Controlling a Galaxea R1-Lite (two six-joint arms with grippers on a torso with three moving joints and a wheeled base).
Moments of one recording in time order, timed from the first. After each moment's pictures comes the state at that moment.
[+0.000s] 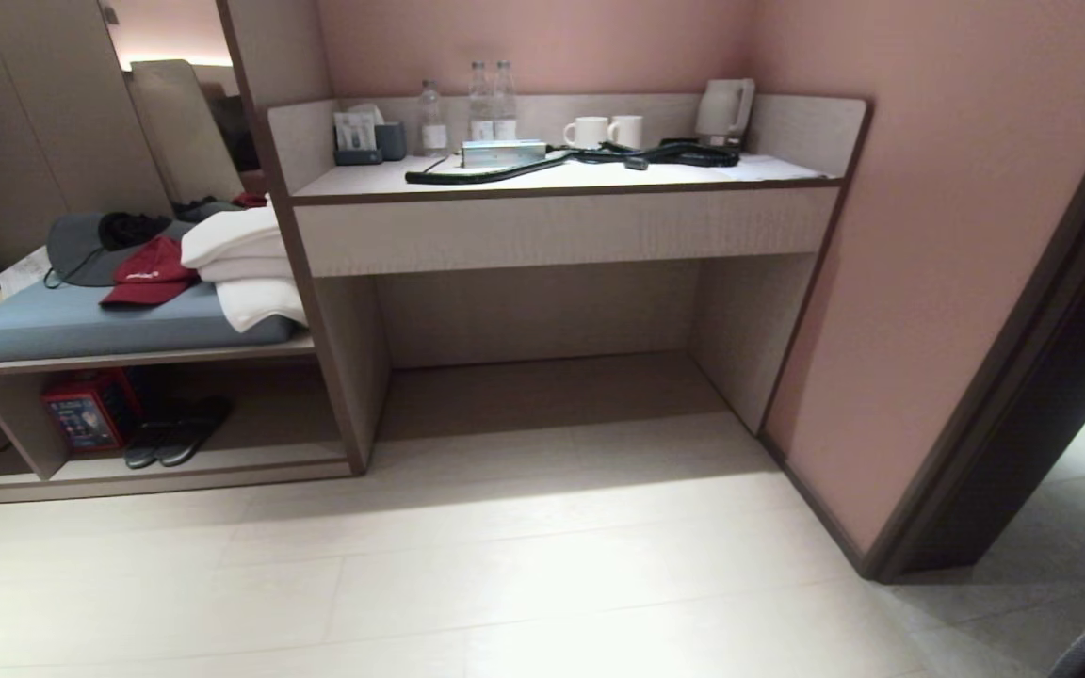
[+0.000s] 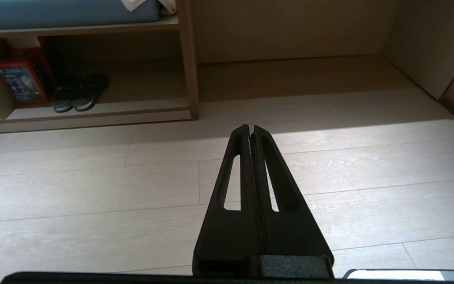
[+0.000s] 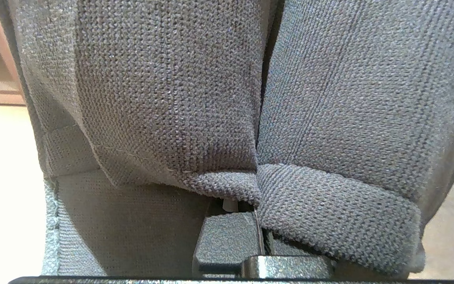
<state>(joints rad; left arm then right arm) 0.00 0.00 0.00 0.00 0.00 -0.01 -0.01 0.00 0.00 0.01 0.02 -0.07</state>
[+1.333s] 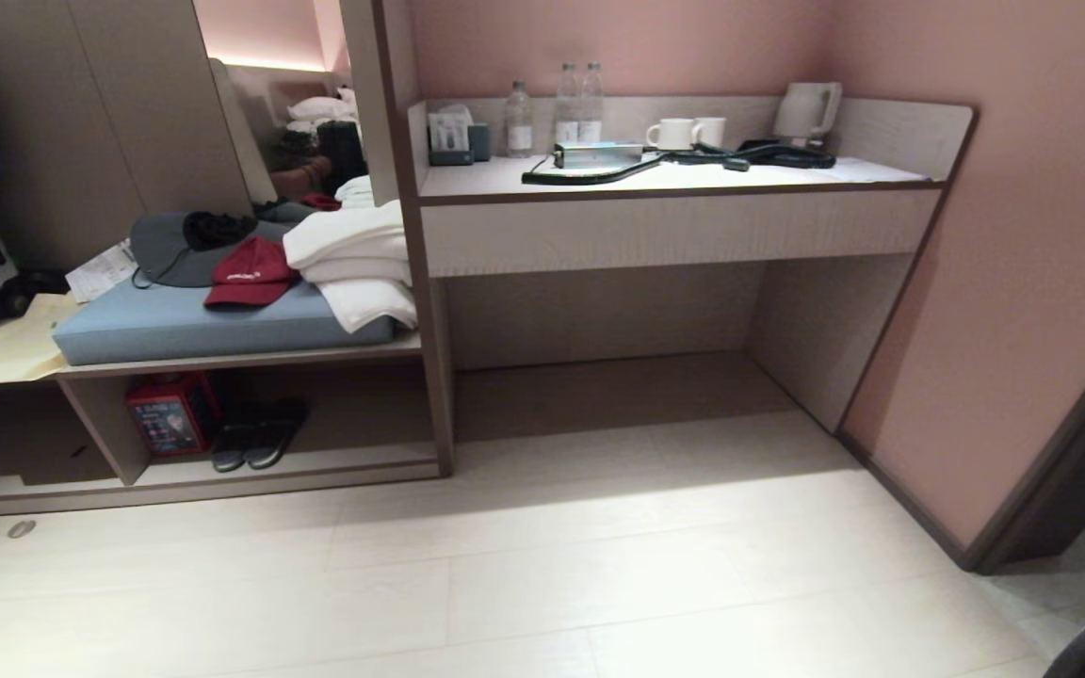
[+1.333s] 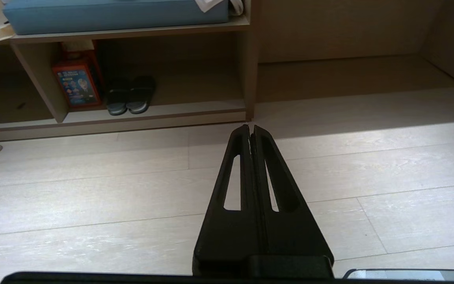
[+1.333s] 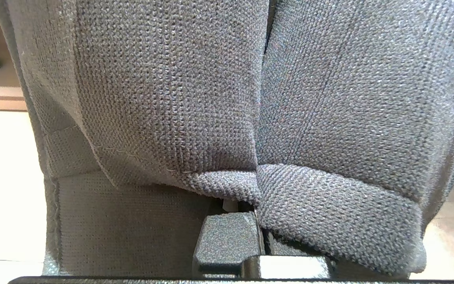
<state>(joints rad) 0.00 0.00 0.00 0.00 0.00 -0.01 -0.01 0.00 0.00 0.01 0.01 -0.07</state>
